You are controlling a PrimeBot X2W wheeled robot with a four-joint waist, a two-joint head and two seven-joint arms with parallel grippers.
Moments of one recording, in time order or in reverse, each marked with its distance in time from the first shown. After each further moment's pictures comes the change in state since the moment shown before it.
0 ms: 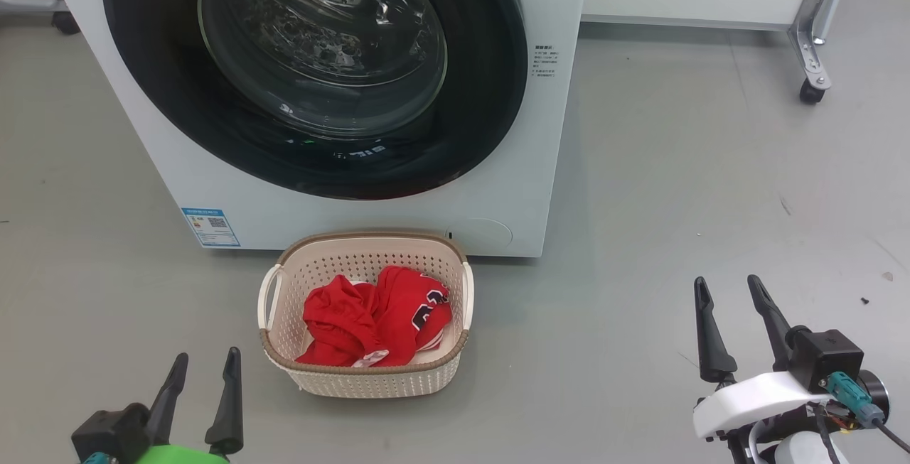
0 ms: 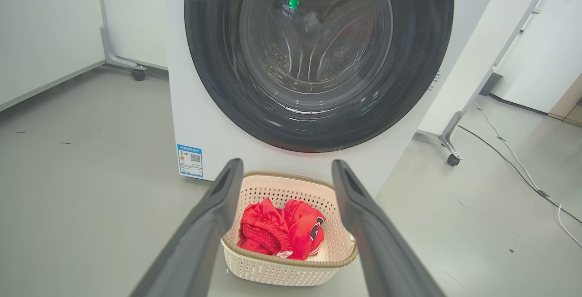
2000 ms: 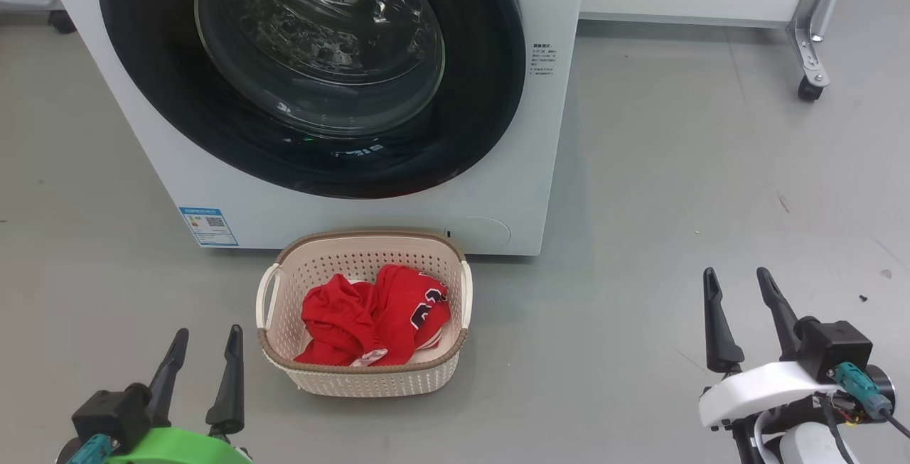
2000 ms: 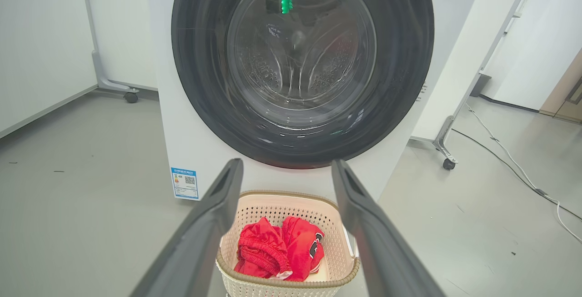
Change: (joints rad) left arm -0.031 0.010 -0.008 -0.032 0.031 0.000 0.000; right arm -0.030 -0.010 -0.005 0.023 0.029 -0.004 0.000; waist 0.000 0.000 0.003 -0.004
